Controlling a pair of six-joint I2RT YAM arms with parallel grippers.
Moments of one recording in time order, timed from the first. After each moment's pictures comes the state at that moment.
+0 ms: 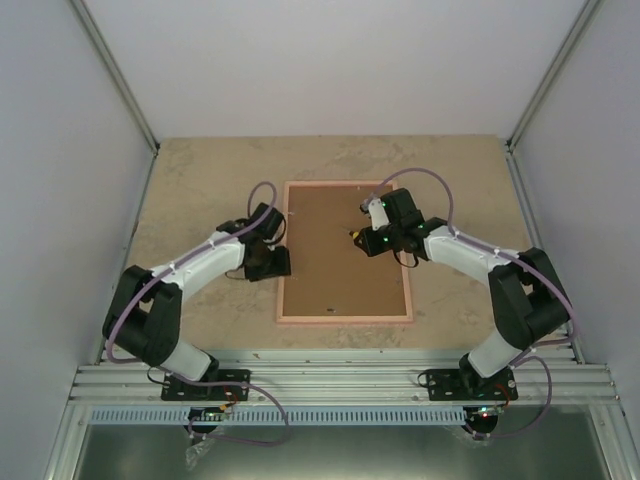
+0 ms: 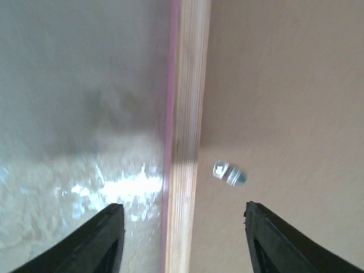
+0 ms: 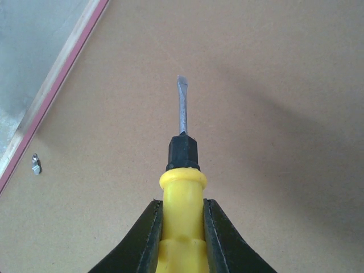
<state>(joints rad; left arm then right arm) -0.50 1.49 0.90 -0.71 0.10 -0.59 0.53 1.63 0.98 -0.25 -0.28 0.16</state>
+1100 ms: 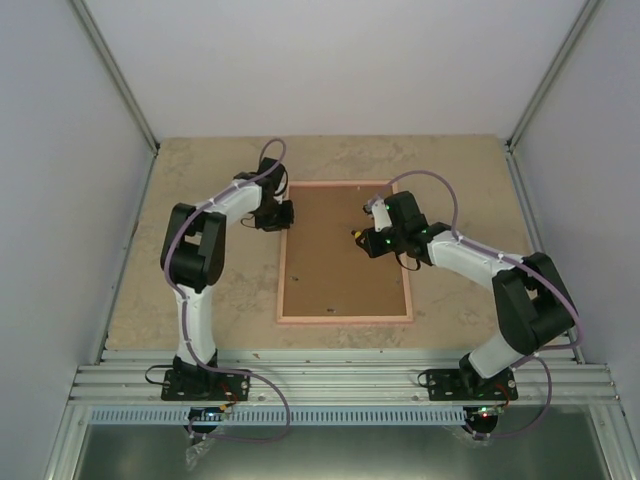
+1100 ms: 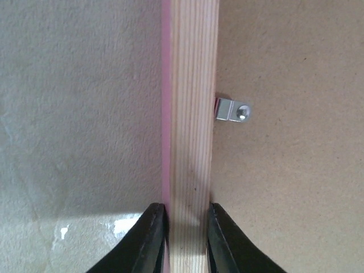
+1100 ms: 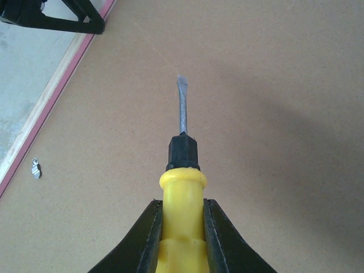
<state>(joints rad) -0.31 2.10 1.53 -0.73 0.15 -0.38 0.52 1.58 0.93 -0.19 -0.26 0.17</state>
